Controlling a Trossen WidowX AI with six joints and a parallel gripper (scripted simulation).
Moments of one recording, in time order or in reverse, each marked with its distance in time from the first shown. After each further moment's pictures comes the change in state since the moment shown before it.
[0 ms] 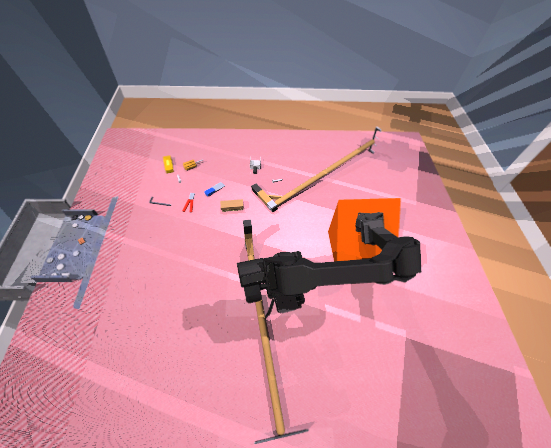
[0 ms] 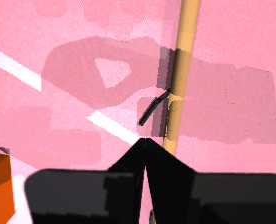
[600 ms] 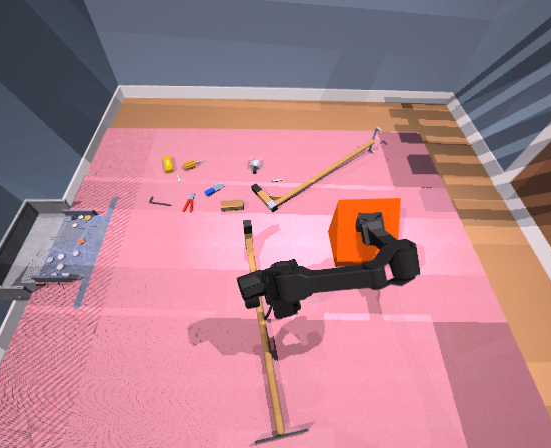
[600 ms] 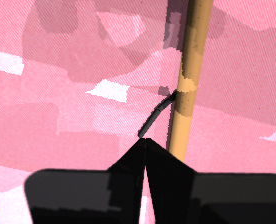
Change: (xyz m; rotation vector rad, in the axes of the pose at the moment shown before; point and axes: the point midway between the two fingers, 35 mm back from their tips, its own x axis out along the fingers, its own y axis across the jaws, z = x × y) arm 0.047 -0.003 0.000 0.010 0.001 0.000
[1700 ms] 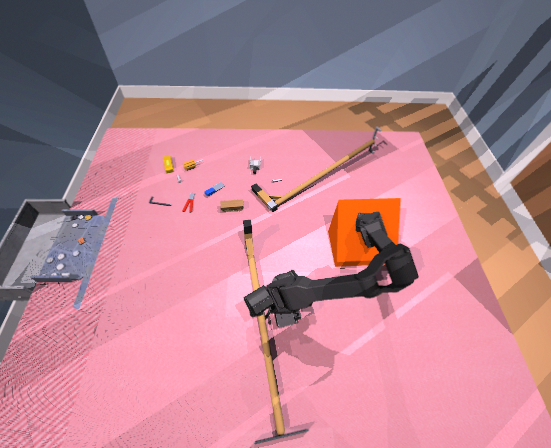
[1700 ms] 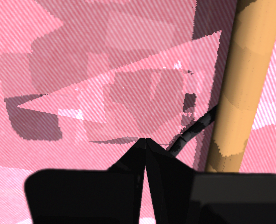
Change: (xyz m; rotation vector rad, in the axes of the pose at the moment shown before) arm 0.071 0.010 0.005 0.024 -0.017 0.004
